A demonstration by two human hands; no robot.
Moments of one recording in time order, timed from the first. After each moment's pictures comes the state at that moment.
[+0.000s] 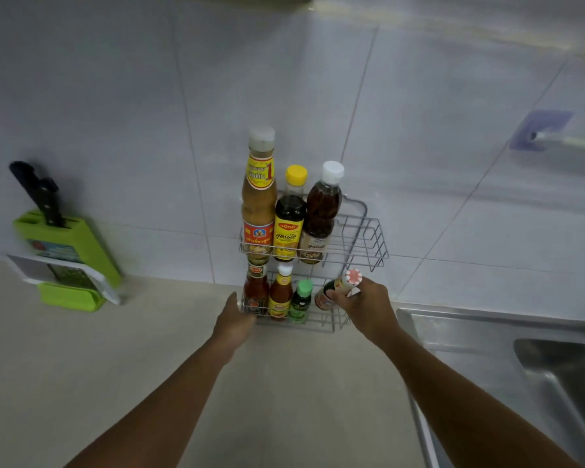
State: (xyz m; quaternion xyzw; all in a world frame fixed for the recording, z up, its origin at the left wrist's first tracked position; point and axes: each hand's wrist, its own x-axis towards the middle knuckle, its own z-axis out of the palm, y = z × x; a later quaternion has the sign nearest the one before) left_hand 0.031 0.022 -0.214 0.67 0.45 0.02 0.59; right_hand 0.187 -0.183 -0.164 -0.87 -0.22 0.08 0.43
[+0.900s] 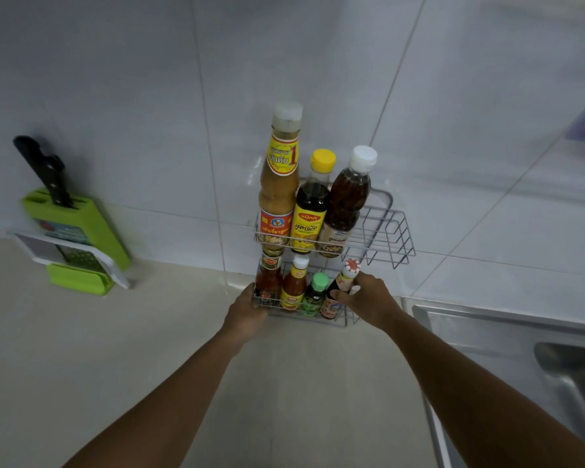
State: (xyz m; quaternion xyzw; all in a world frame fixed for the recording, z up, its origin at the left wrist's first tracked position) left_hand 0.035 0.031 -0.231 0.72 0.38 0.02 0.58; right_hand 0.212 -0.156 -0.191 -0.90 -0.29 0.18 0.28
